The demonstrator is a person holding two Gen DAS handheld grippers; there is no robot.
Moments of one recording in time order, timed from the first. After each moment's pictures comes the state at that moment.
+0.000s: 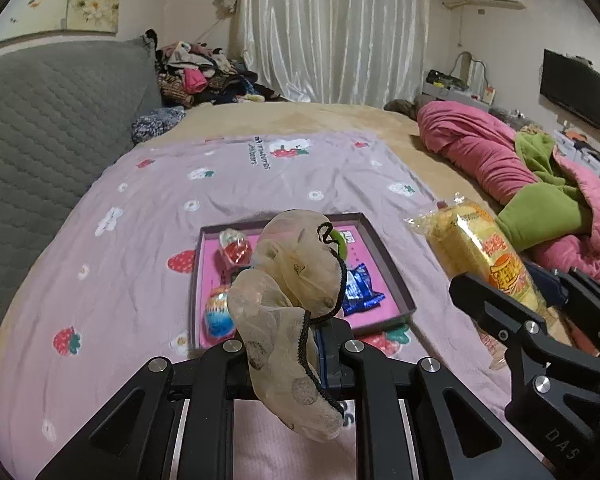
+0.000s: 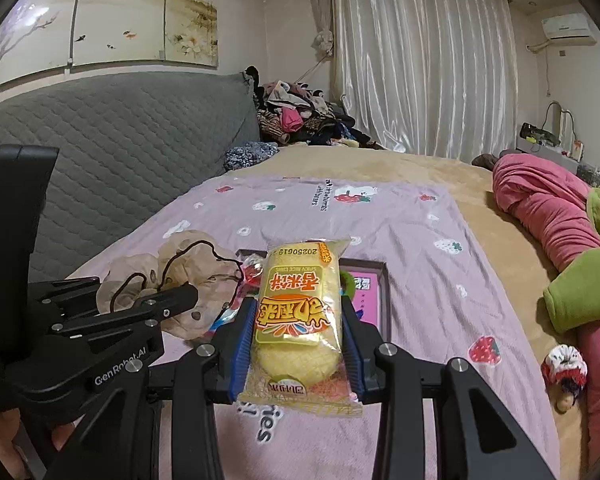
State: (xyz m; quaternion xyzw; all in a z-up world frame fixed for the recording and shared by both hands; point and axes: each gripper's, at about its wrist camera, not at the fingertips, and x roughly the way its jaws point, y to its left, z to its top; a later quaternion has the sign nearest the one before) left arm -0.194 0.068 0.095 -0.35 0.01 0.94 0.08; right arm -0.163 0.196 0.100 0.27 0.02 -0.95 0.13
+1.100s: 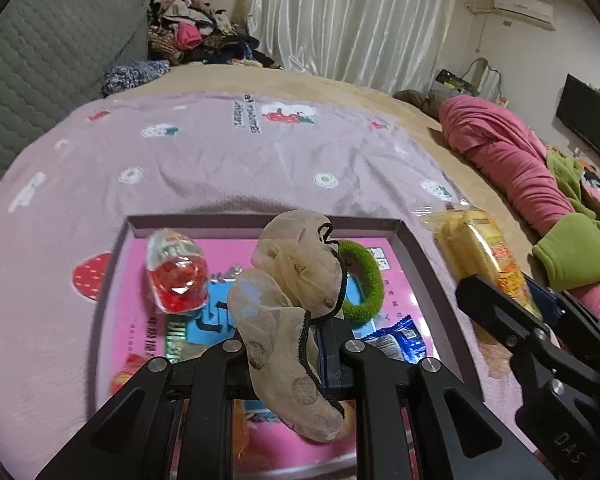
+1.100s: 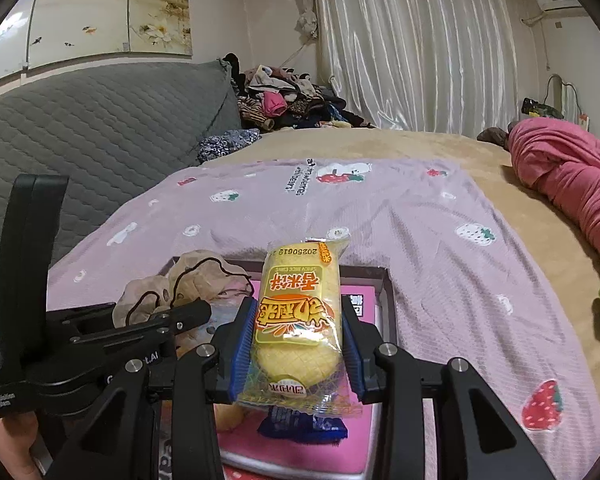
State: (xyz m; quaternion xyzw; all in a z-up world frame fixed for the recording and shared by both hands) left arm -0.378 0.083 -0.025 -0.38 -0.07 0.92 0.10; right arm -0.333 0.220 -0.004 0.29 -0.01 -0.95 0.13
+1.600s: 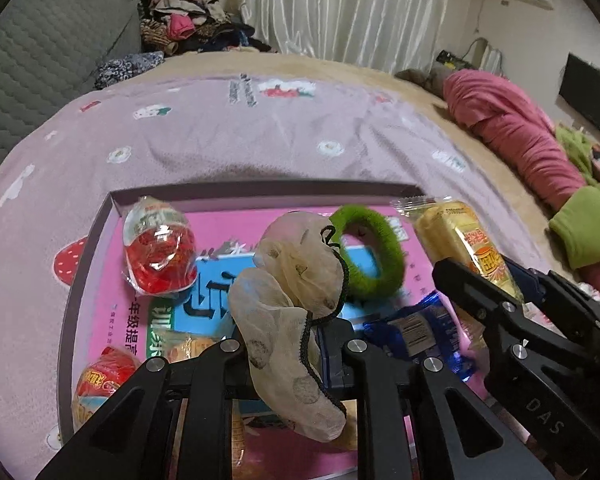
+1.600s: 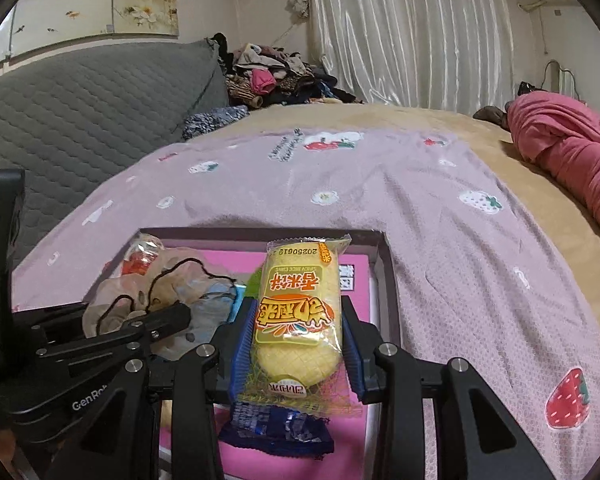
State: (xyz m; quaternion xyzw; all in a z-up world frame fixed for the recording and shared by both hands) left arm -0.393 0.099 -0.062 -0.41 -0.04 0.91 0.10; right arm -0.366 0.223 -0.050 0.33 -0.01 -0.94 0.11
